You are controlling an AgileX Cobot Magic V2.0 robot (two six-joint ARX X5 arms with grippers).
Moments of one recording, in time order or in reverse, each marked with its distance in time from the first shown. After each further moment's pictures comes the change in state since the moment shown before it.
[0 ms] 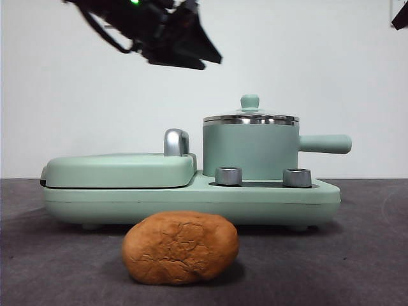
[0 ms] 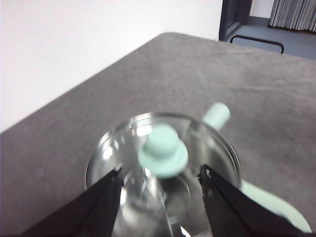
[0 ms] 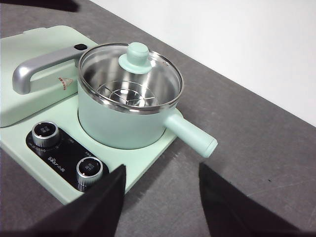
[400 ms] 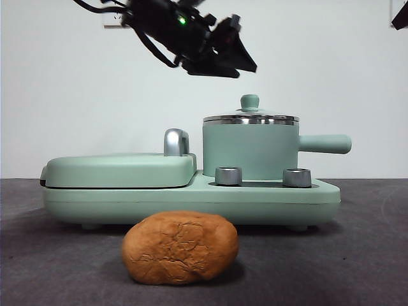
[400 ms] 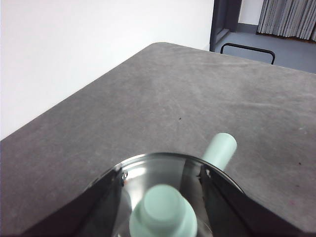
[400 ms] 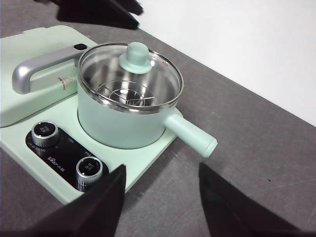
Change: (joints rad) left arm -0.050 0.235 0.254 -0.002 0.000 -0.027; right arm 0.000 0.000 0.000 0.000 0.001 0.000
